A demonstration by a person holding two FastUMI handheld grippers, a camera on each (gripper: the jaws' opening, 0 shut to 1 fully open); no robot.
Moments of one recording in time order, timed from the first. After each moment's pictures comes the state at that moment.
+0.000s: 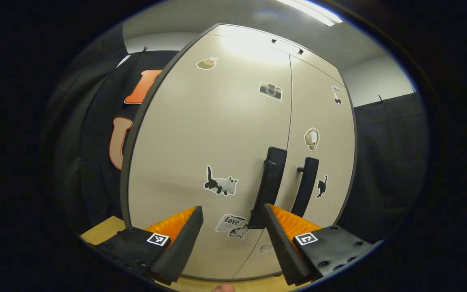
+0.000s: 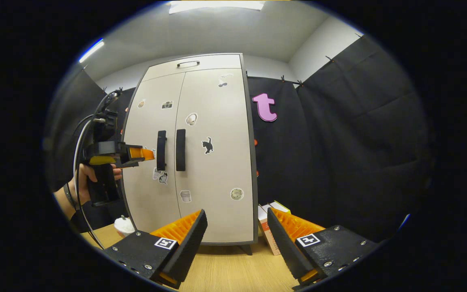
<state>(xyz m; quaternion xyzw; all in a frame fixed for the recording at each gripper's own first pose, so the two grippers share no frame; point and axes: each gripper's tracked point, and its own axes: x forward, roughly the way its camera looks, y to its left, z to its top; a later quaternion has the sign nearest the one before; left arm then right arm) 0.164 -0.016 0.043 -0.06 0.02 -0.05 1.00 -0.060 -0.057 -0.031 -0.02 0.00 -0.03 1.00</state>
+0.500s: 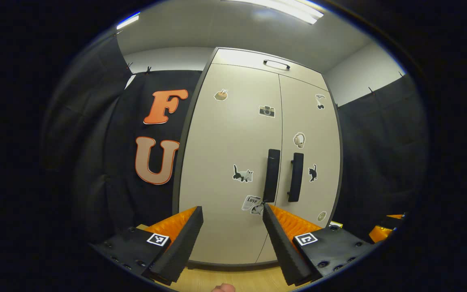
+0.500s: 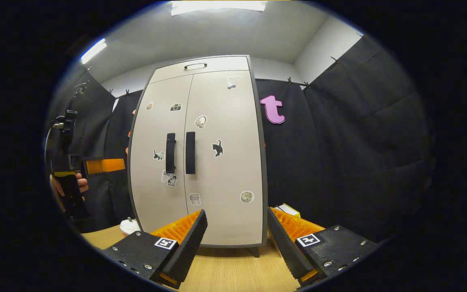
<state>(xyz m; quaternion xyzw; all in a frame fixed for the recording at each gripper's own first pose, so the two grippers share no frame) 0.034 0.028 0.035 0.00 -0.01 0.00 1.00 -0.057 -0.035 -0.030 -0.02 0.00 0.00 1.00</state>
